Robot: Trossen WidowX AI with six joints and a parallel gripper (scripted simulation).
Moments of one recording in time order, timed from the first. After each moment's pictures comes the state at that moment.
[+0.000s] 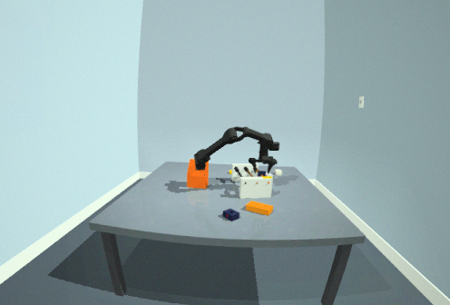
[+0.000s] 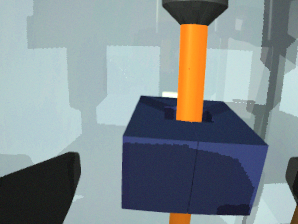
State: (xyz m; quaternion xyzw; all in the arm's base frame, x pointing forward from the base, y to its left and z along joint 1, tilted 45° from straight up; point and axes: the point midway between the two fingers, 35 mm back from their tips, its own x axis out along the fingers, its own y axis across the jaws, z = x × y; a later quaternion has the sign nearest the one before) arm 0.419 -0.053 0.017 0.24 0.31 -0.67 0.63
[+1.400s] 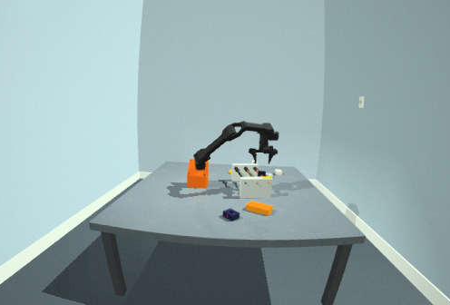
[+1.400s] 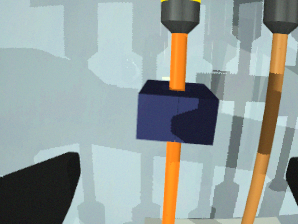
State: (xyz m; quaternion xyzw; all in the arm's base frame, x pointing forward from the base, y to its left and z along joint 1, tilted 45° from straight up) arm 0.422 -0.007 0.063 0.24 0.31 -0.66 0.64
